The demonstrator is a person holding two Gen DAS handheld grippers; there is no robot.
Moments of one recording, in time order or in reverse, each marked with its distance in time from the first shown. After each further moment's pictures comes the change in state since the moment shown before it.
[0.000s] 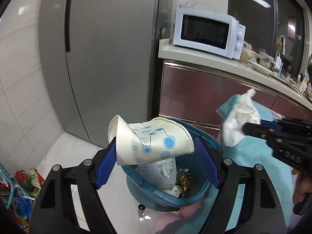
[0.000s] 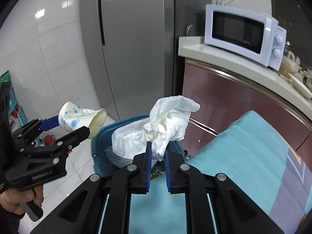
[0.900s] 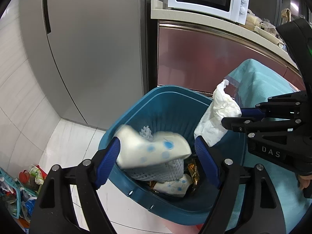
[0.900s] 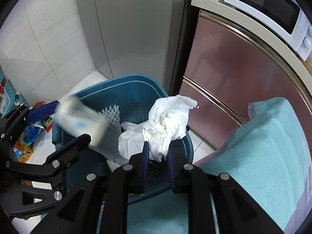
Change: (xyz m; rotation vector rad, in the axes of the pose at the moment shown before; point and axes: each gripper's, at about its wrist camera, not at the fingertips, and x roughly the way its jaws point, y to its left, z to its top) left arm 0.111 -0.024 -0.026 0.071 0.210 0.005; right arm 0.119 0.000 0.007 -0.079 0.318 -0.014
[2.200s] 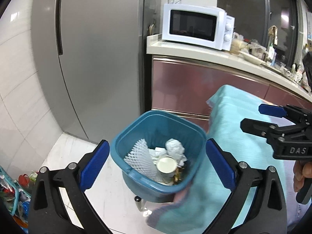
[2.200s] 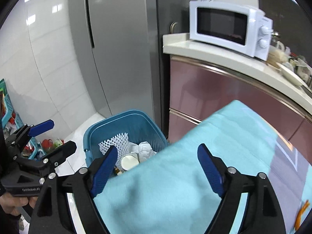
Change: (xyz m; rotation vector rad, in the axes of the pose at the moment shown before) left arm -0.144 -0.021 -0.015 -0.016 -0.188 -0.026; right arm -0.141 -0.035 -0.076 0.154 -0.340 -0.007
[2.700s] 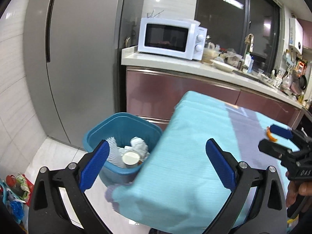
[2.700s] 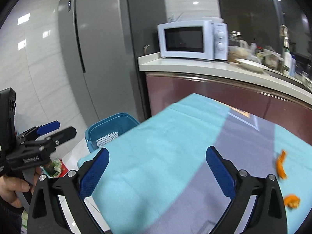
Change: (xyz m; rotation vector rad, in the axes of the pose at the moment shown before) left arm -0.086 -0.069 -0.034 0.003 -0.087 -0.142; right arm -0.123 -0.037 -0.094 0.132 -0.167 -0.082
